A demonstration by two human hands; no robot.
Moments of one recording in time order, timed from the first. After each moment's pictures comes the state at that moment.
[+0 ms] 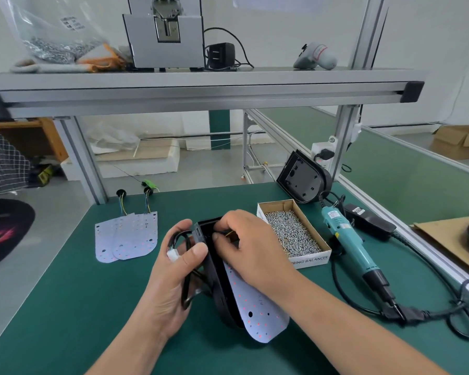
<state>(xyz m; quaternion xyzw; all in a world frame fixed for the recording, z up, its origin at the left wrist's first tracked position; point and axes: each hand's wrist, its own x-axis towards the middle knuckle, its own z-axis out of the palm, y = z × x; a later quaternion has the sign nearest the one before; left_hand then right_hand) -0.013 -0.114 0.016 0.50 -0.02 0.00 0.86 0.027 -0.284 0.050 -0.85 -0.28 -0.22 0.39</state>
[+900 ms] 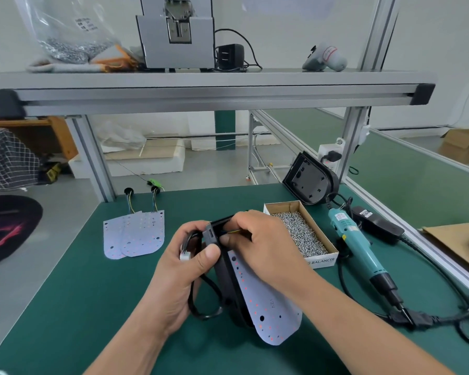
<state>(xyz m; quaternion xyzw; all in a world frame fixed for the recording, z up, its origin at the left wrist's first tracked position) -0.019 -0.110 0.027 0.51 -0.05 0.01 0.86 0.026 -0.292 0.063 -0.85 -0.26 -0.15 0.42</state>
